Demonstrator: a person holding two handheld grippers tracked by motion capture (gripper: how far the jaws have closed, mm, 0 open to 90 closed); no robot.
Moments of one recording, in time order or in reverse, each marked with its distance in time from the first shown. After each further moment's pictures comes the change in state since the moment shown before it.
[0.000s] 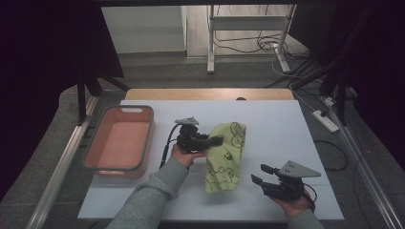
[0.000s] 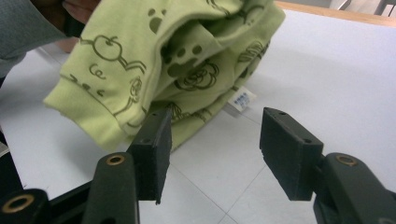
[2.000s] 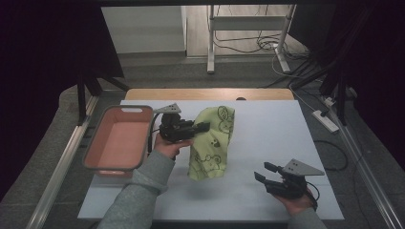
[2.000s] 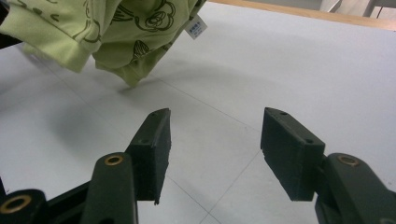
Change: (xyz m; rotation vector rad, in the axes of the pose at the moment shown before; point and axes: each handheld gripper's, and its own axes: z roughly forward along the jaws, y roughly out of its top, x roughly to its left) left arm -0.015 0.031 -0.059 -0.100 0.048 0.087; right arm -0.011 -0.002 -0.002 -0.015 -0.022 0.013
